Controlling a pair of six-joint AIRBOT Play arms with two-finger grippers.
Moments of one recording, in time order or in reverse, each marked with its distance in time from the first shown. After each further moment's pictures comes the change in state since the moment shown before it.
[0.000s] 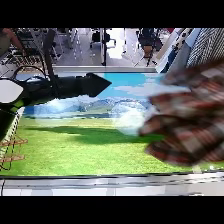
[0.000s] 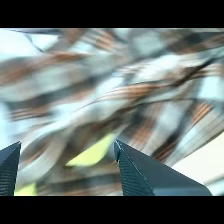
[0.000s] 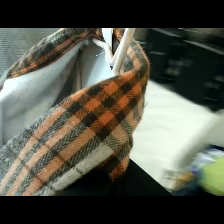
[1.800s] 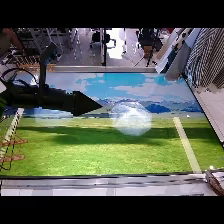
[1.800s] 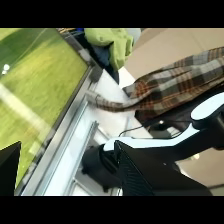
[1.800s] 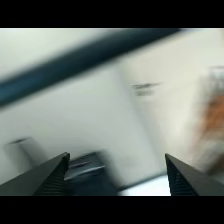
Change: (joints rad) left arm 0.133 0.003 0.000 -0.116 -0.440 0.049; right arm -1.397 -0.109 0.107 0.727 -0.564 0.027
